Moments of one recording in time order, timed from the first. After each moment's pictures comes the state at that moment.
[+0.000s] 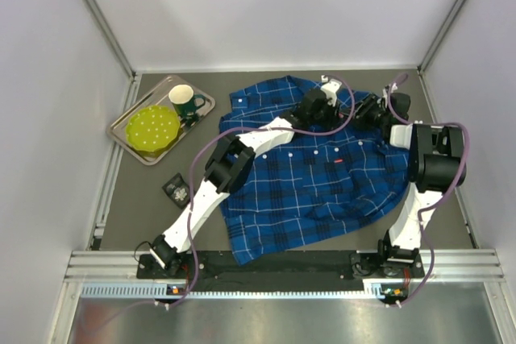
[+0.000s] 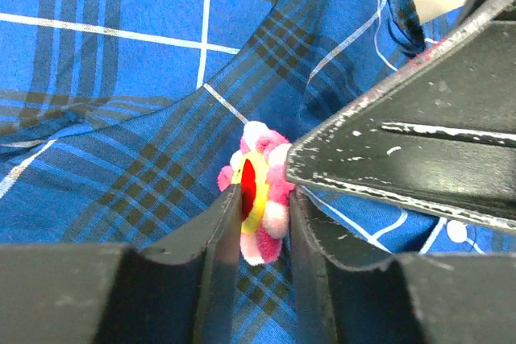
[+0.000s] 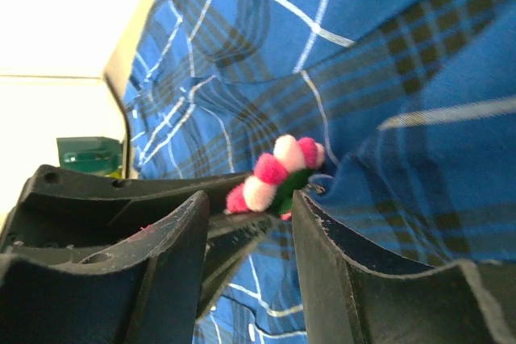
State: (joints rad) left arm -0.77 2.63 2.23 0.01 0.12 -0.24; right arm -0.10 1.96 1.04 0.43 -0.63 0.83
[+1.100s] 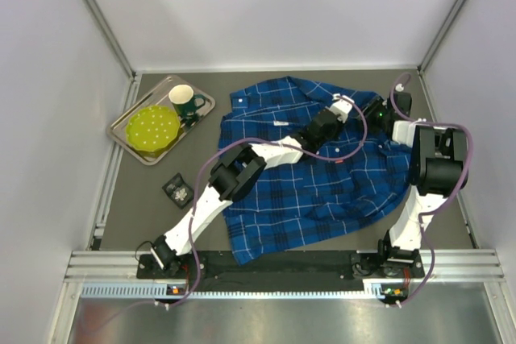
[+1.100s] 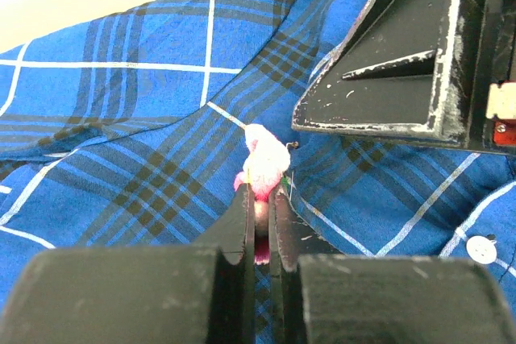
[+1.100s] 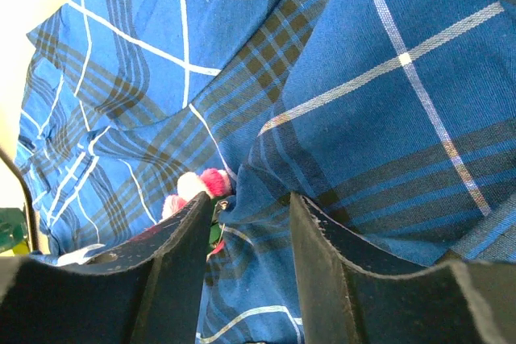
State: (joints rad) left arm -0.88 2.60 2.02 0.35 -0.16 -0.04; right arm -0.11 1.91 1.08 0.16 -0.32 0.70
